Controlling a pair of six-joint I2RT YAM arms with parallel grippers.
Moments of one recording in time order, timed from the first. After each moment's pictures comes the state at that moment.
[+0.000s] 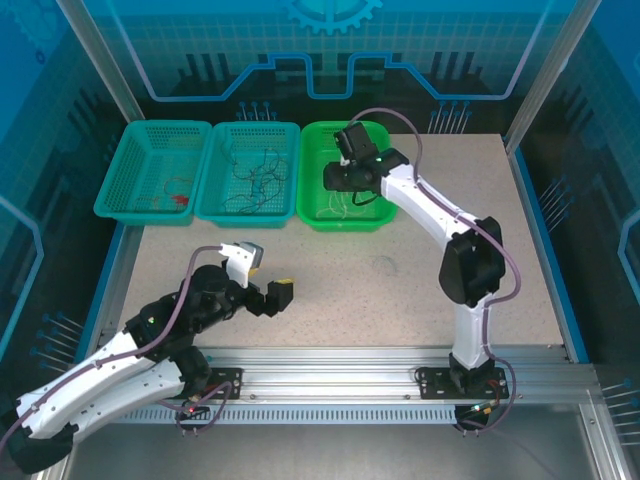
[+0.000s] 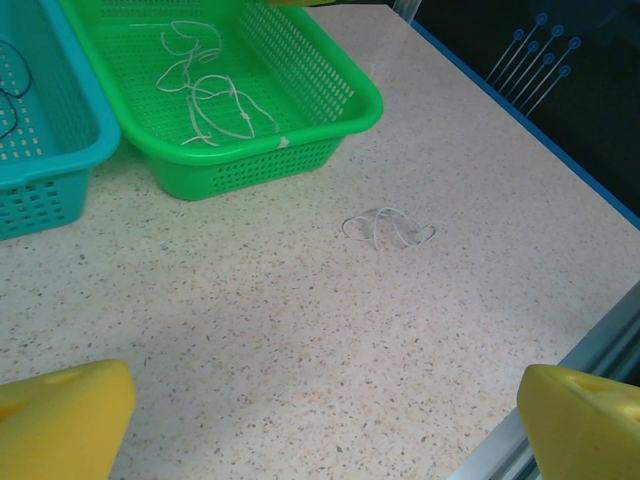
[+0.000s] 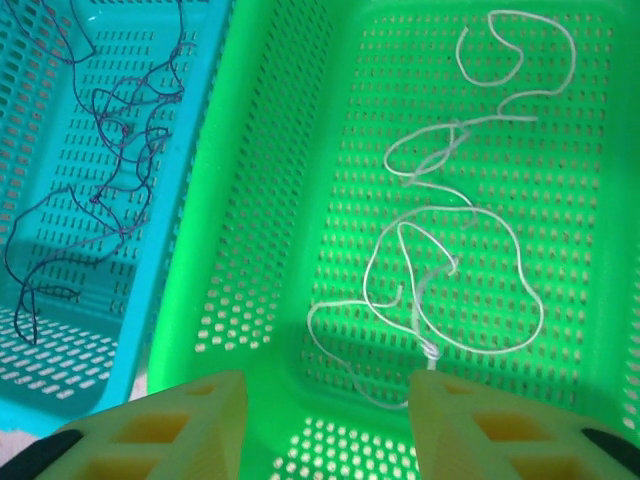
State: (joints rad) left arm -0.84 0.58 0.63 -0.49 -0.15 -0.40; right arm 0.54 1.95 1.82 -0.75 0.06 0.45
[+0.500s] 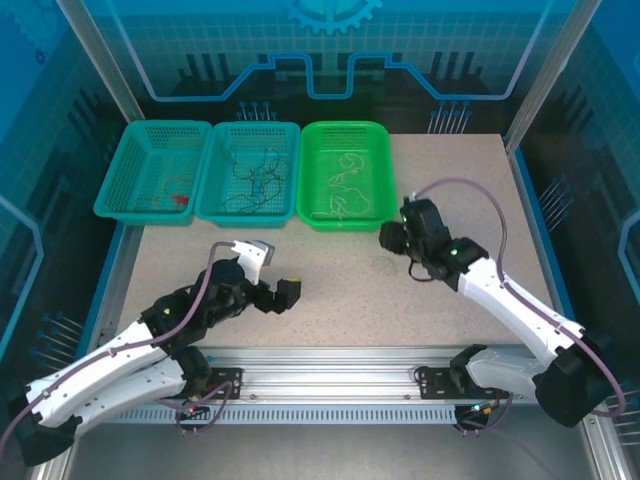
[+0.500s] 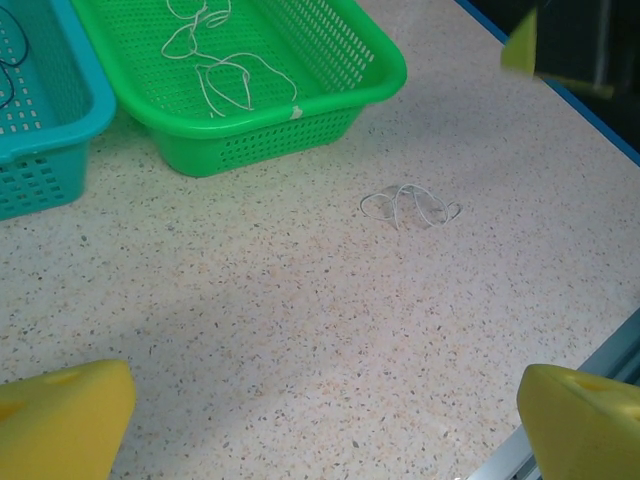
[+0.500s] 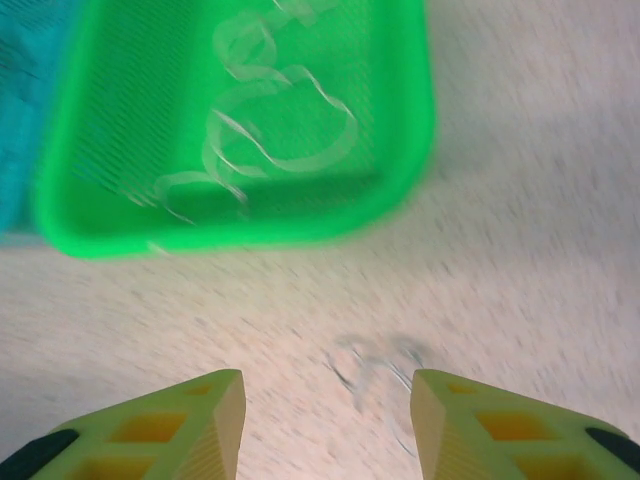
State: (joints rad) left arm -0.84 0.69 0.63 -0.45 -0.16 -0.40; right arm 0.52 1.14 0.84 -0.51 0.19 0.61
